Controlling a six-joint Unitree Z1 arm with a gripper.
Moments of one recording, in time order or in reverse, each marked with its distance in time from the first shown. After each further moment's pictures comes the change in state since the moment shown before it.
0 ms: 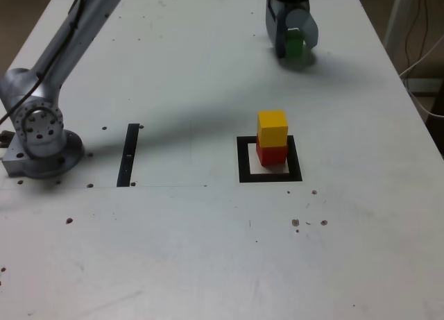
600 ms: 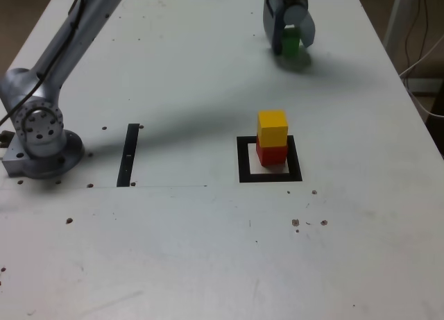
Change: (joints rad) arm -0.009 0.003 -0.073 0.096 0.015 -0.001
